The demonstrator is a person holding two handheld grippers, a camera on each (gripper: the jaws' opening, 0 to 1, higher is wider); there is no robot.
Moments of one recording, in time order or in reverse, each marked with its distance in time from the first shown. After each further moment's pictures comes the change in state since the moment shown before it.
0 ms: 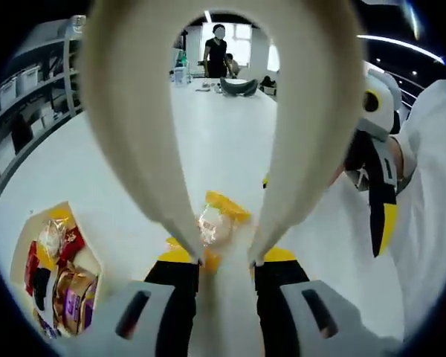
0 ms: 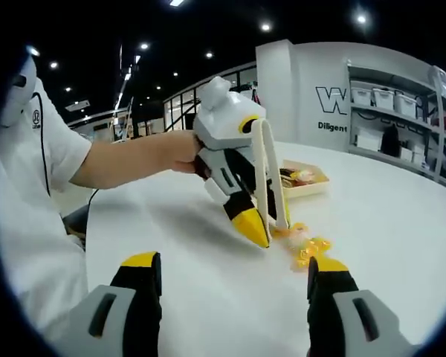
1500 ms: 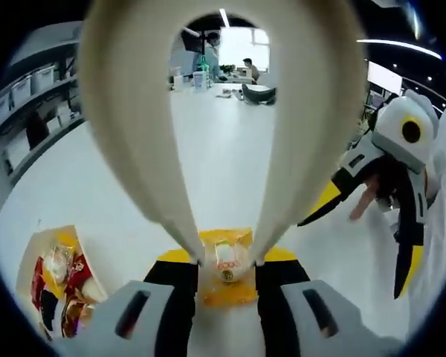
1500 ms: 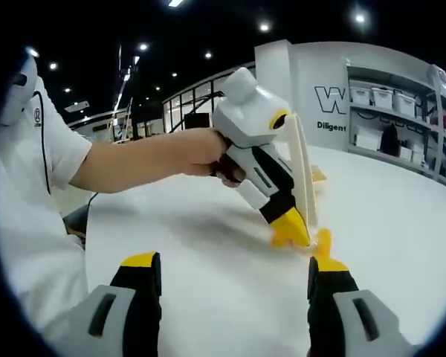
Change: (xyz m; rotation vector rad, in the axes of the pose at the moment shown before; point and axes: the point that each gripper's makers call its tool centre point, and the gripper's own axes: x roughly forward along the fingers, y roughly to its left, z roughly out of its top) left arm 0.027 0.028 0.030 -0.052 -0.028 0.115; right arm -0.003 -0.004 -0.002 0.004 -0.002 -0.003
